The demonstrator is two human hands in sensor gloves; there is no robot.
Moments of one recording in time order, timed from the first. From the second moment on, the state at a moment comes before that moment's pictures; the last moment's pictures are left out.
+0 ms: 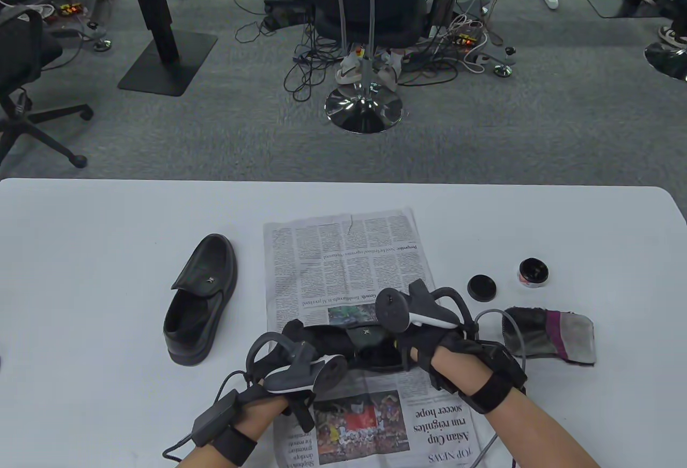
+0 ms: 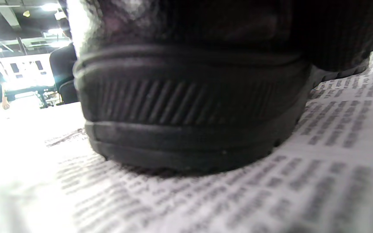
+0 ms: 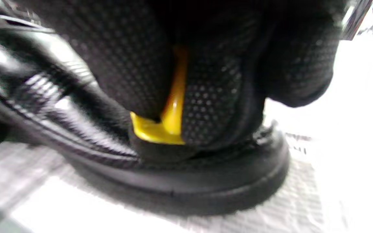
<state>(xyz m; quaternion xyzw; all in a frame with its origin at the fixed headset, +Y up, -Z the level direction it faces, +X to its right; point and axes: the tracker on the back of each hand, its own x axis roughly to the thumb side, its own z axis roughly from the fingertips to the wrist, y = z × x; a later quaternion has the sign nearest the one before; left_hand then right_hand) -0.088 -0.778 -0.296 0.00 -0.28 -0.11 0.95 0.096 -0.726 -0.359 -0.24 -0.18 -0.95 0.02</state>
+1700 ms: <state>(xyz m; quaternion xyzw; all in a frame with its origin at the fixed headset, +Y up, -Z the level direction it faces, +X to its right) -0.088 -0.777 -0.296 0.01 -0.28 -0.10 0.95 0.094 -0.732 -0.342 -0.28 -0.02 -0.93 -0.24</state>
